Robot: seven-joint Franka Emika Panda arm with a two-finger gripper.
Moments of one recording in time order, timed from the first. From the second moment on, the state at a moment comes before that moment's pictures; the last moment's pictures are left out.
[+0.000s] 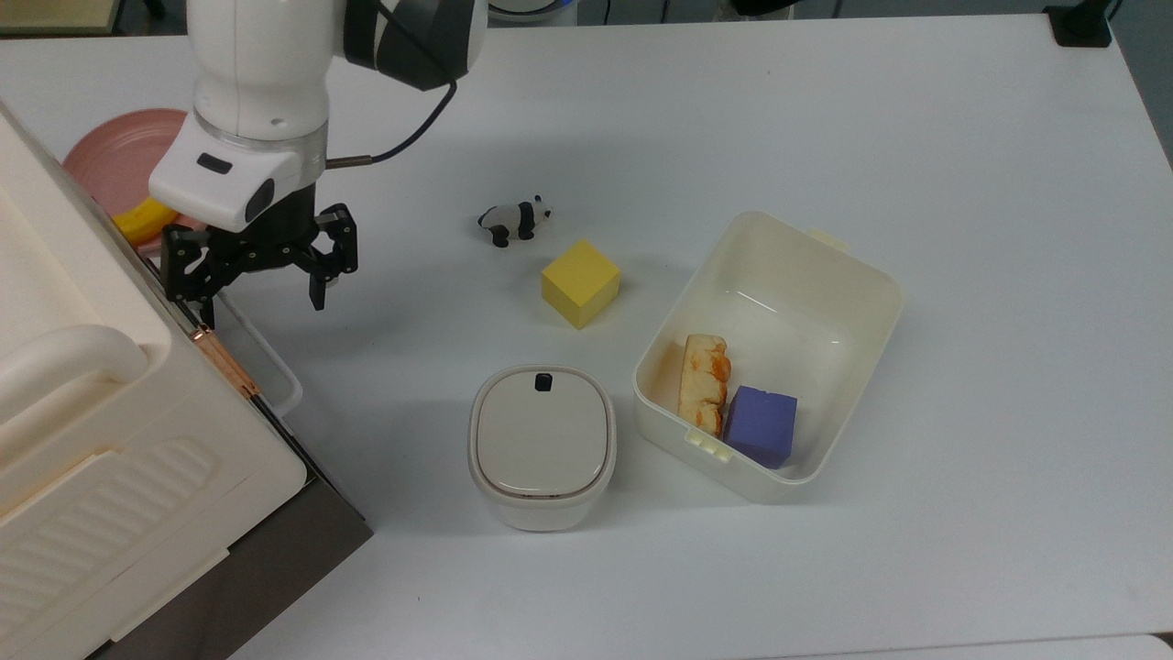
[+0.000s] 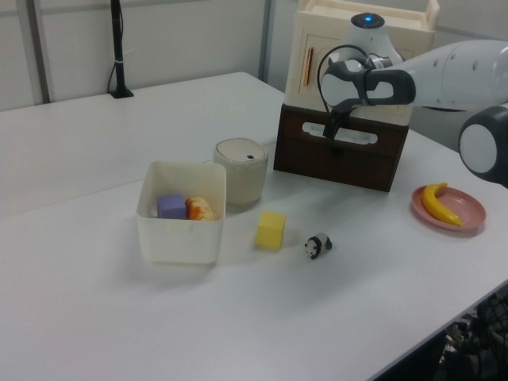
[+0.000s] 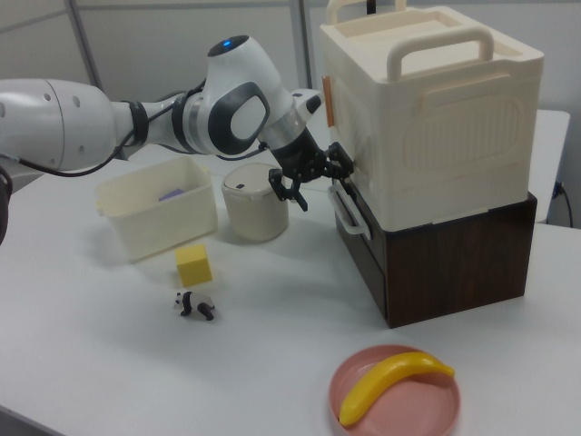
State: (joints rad) arm 0.09 0.43 -0.34 -1.52 -0.08 2.29 -0.62
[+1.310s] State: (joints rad) arm 0.14 0.45 -0.32 -1.55 -0.09 2.16 -0.63
